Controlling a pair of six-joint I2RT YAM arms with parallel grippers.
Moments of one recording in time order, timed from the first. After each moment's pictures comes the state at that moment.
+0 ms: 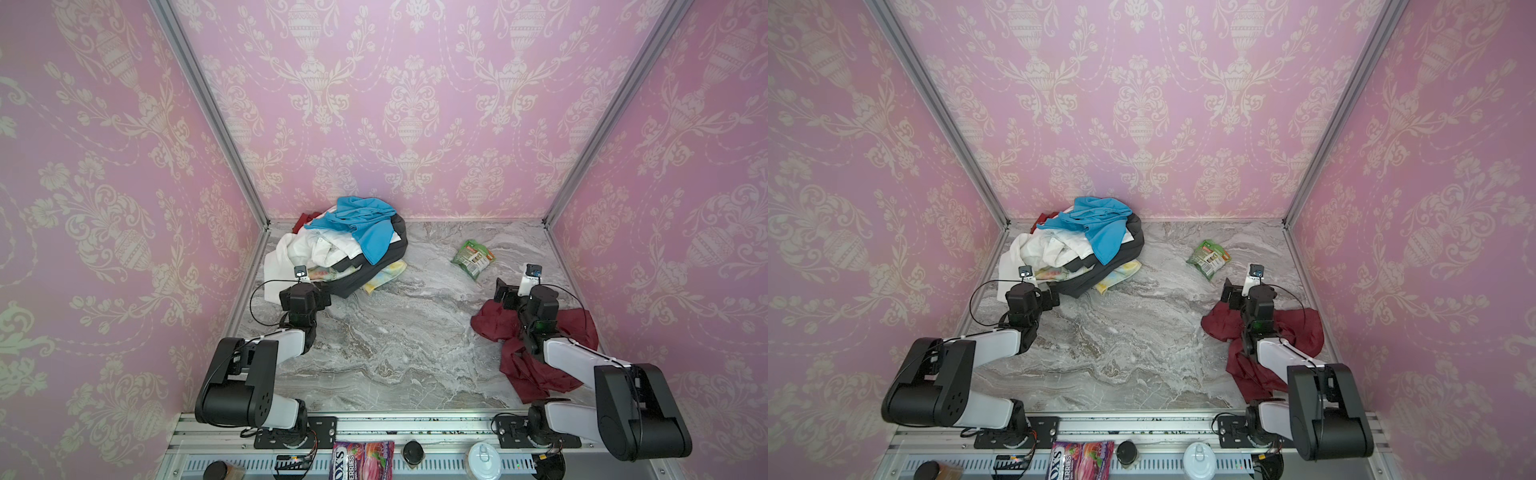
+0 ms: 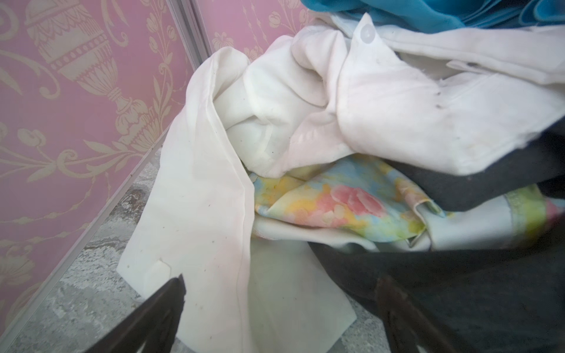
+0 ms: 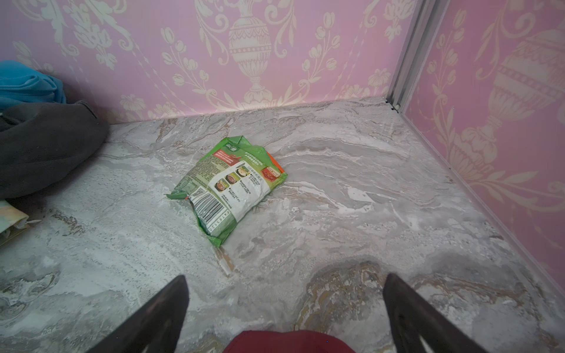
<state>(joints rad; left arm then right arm) -0.05 1.45 0.43 0.57 -0.28 -0.09 0.02 1.29 0.37 0.61 0.11 0.09</state>
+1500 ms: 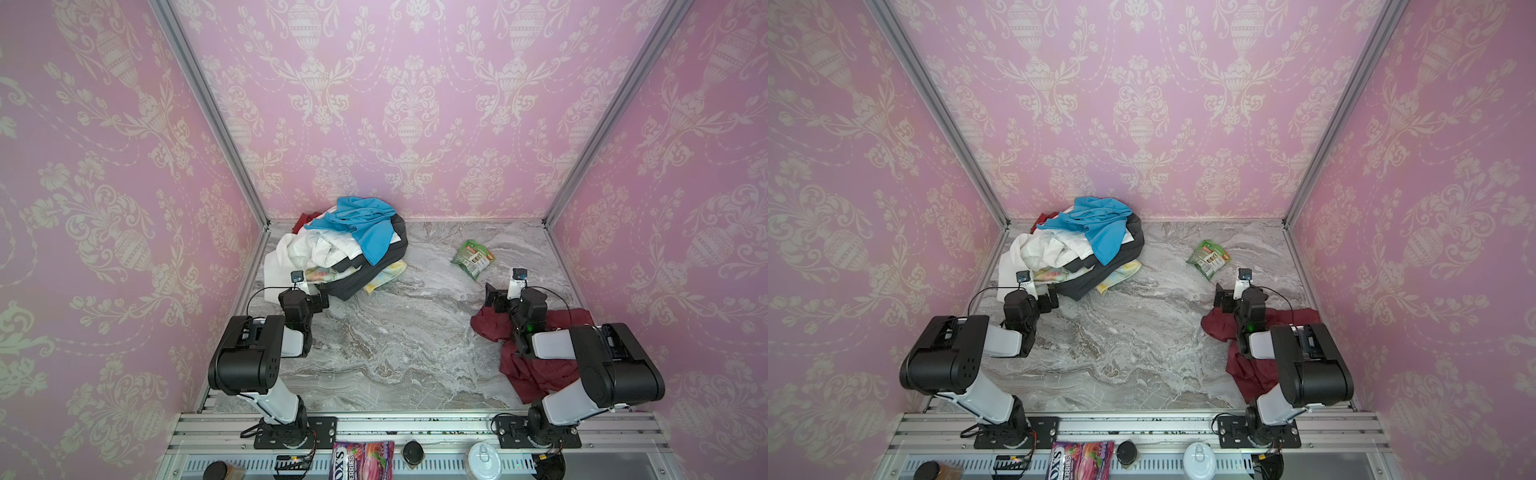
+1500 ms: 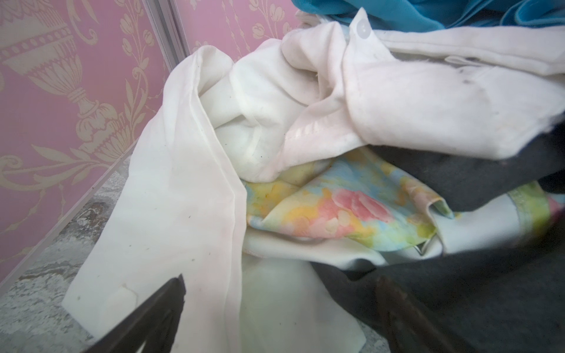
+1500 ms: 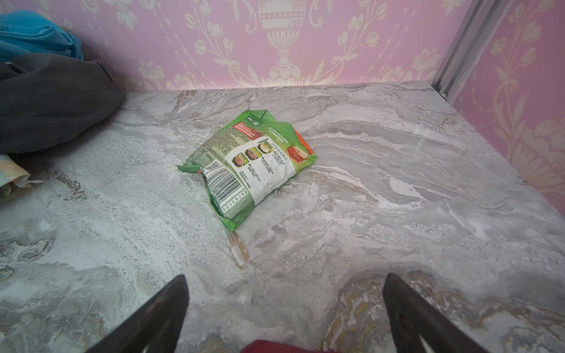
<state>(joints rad) 0.04 1.63 0.36 0.92 -0.13 -0.06 0.02 1.55 0.35 0.87 0.03 0.05</state>
